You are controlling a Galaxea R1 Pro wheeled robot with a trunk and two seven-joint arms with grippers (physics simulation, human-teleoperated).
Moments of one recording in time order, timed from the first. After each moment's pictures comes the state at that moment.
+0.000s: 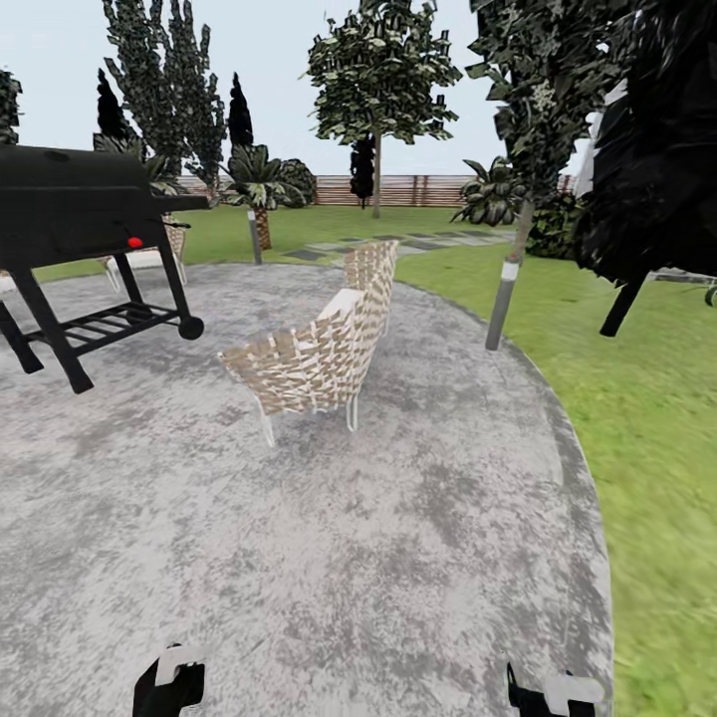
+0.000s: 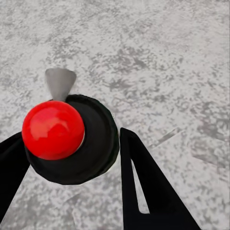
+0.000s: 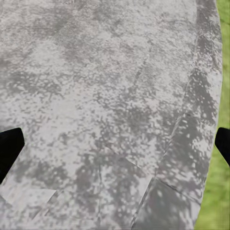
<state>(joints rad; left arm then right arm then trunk) -0.29 0.08 0.08 -0.42 0.02 -0.32 0.11 -0.31 -0.08 0.00 -0.21 0.01 -0.62 -0.19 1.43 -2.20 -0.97</state>
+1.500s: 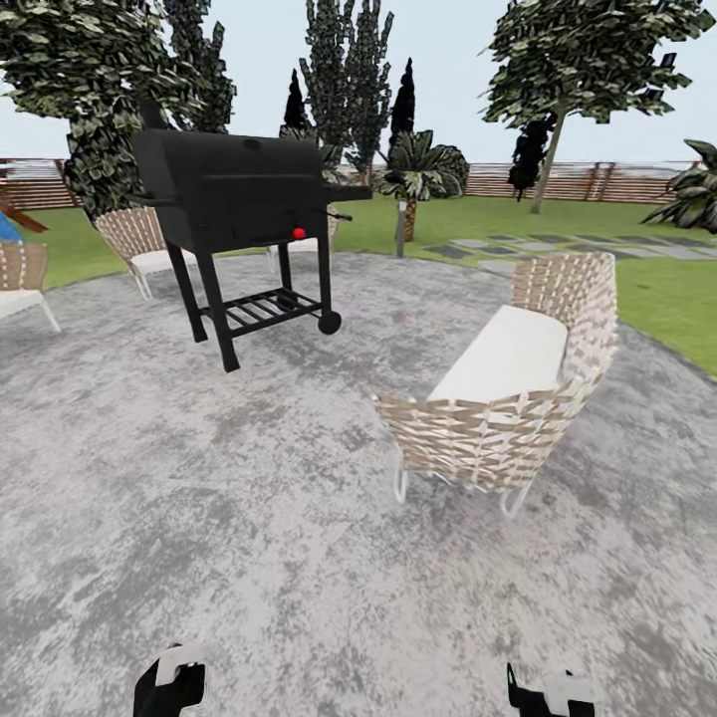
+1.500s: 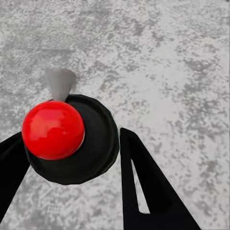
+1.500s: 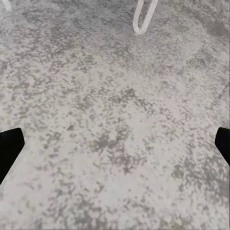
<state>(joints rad) -0.29 0.08 0.08 -0.42 0.02 -0.32 0.10 -0.31 -0.08 0.00 -0.21 0.01 -0.62 -0.19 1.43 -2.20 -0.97</state>
